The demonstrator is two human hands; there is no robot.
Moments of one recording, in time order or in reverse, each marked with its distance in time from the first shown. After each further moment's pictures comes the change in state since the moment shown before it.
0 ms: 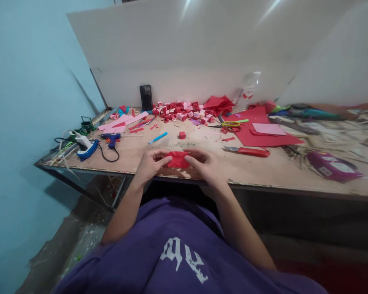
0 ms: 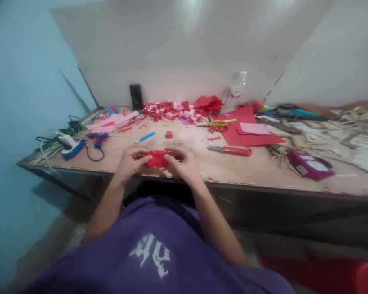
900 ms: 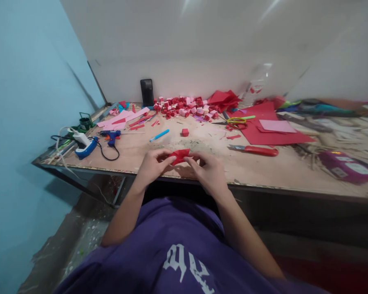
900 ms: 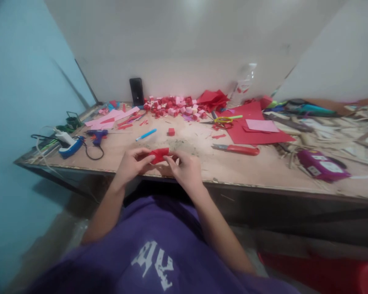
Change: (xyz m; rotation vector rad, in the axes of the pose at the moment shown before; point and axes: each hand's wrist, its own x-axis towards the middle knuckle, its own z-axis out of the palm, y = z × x) left_hand -0.002 0.003 0.003 0.130 -0.014 0.027; right_hand -0.004 0.017 0.010 -0.505 0.127 -0.215
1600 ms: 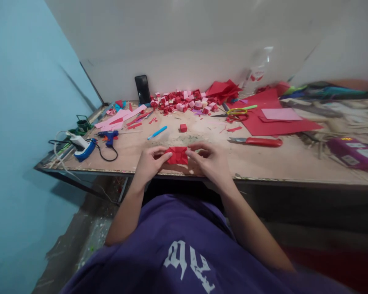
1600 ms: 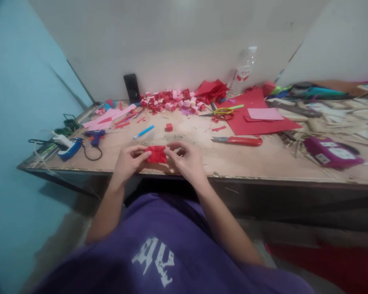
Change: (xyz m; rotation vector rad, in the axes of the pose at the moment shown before) left_hand 0.004 -0.008 -0.002 -0.012 0.004 -0.027; right_hand 0.010 -0.003 -0.008 0.416 -0.022 0.201
